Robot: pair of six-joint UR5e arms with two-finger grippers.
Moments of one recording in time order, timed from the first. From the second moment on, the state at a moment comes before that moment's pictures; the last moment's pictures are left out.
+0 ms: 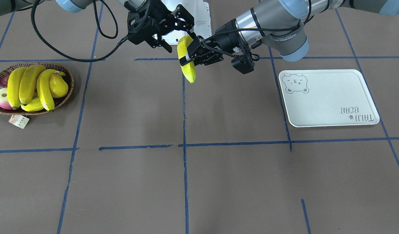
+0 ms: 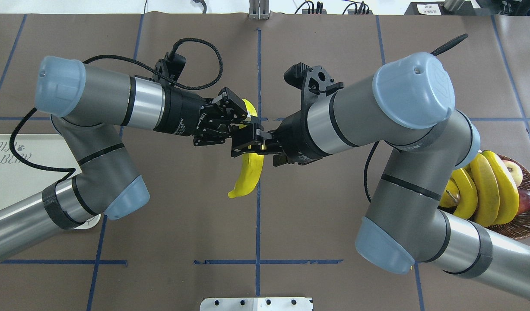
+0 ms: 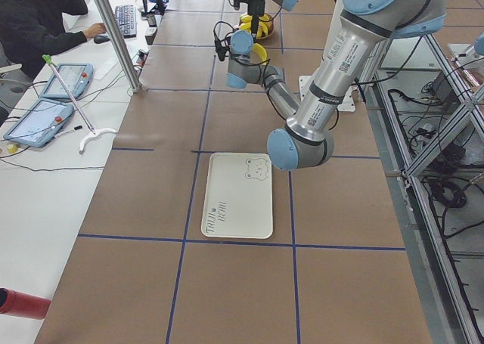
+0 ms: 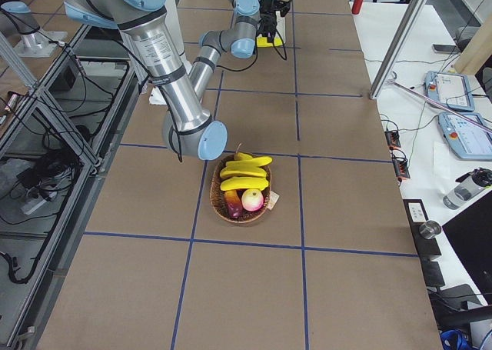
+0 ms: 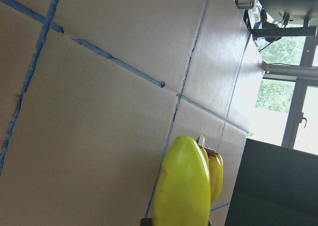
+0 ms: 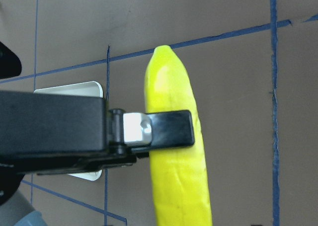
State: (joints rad) left arm -0.68 -2.15 -1.68 -2.66 -2.12 -1.96; right arm 0.57 -0.98 1.98 -1.20 2.05 1.46
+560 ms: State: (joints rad) left arm -0.82 -1.98 -1.69 -2.48 -2.13 -1.76; right arm 0.60 -0.99 2.01 -1.21 2.02 1.46
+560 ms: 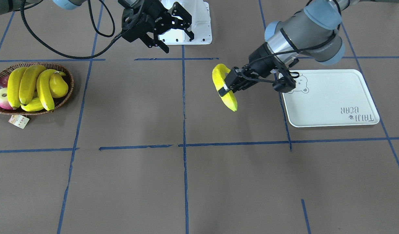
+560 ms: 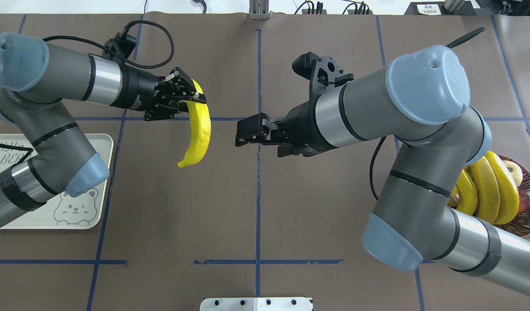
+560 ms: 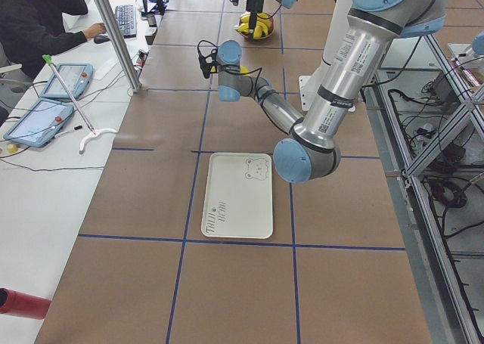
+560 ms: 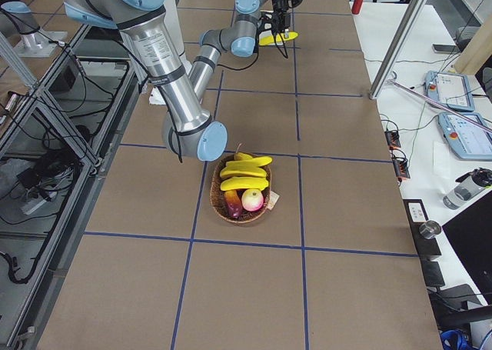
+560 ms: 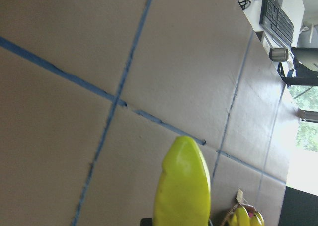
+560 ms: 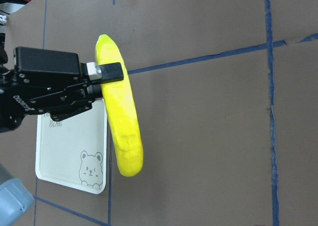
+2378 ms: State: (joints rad) left arm -1.03 -1.42 -1.54 -2.43 -2.06 -1.18; right arm 0.64 -1.06 2.01 -1.22 1.92 1.51
